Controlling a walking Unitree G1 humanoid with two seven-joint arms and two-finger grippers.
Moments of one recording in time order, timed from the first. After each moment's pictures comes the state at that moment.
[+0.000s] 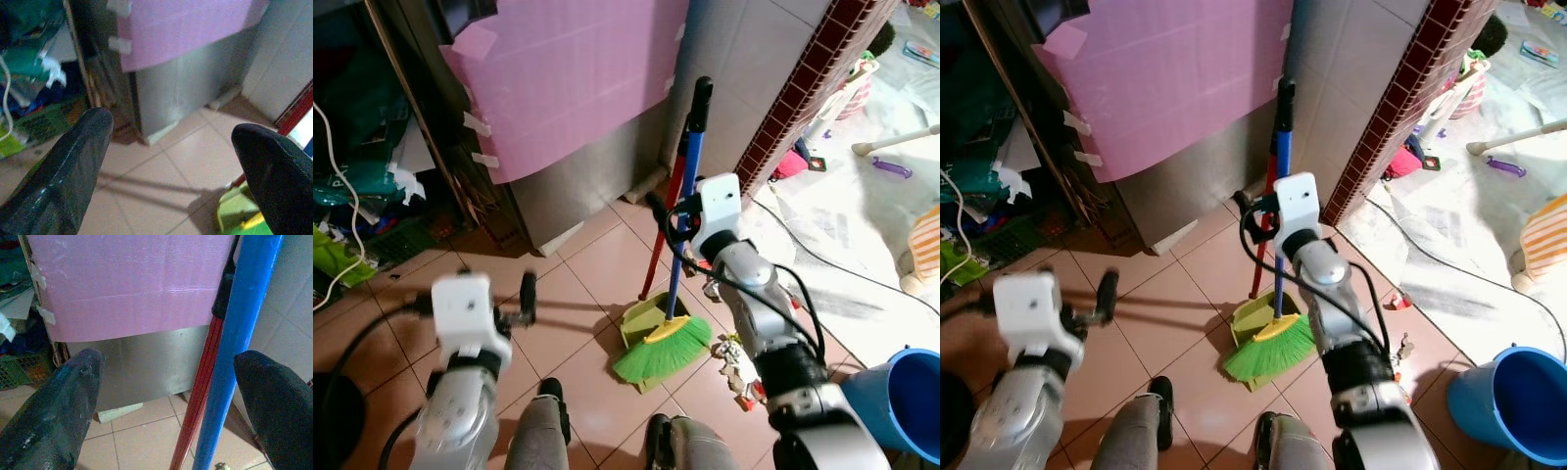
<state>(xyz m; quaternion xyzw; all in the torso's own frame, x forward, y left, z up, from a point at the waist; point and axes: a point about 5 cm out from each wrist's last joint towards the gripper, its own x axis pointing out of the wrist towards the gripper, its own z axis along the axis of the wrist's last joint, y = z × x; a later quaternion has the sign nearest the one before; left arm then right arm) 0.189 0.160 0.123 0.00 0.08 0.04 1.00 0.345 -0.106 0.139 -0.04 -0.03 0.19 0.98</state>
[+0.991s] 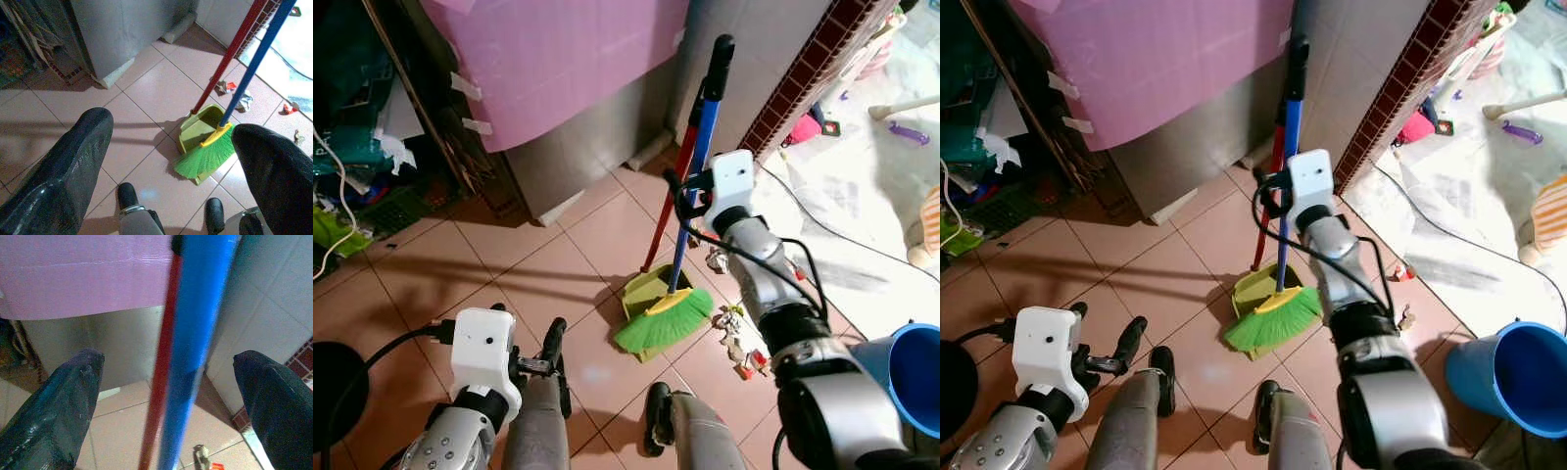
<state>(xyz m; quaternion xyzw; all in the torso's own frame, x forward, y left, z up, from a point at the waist) 0.156 0.144 0.123 0.00 0.16 -0.08 0.98 0.374 -0.131 0.149 -0.07 -0.05 0.13 0.99</state>
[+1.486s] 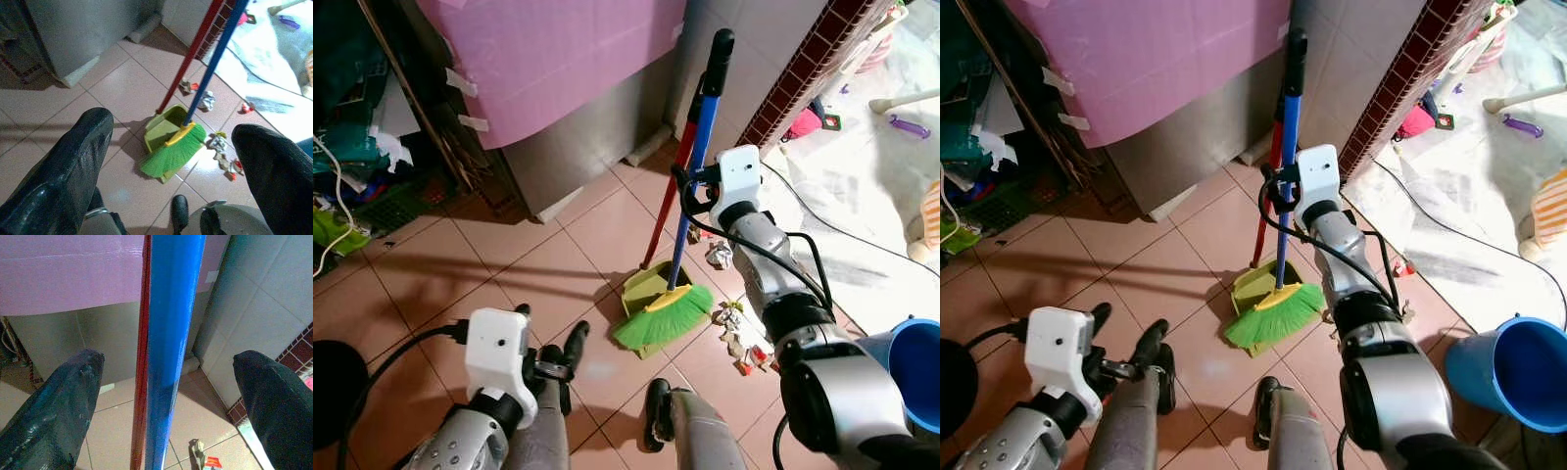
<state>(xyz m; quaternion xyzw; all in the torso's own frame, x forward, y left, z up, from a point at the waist) 0.151 0.126 0.130 -0.05 0.16 -0.15 0.98 0.383 -0.135 0.151 -0.07 -0.04 0.12 0.99</state>
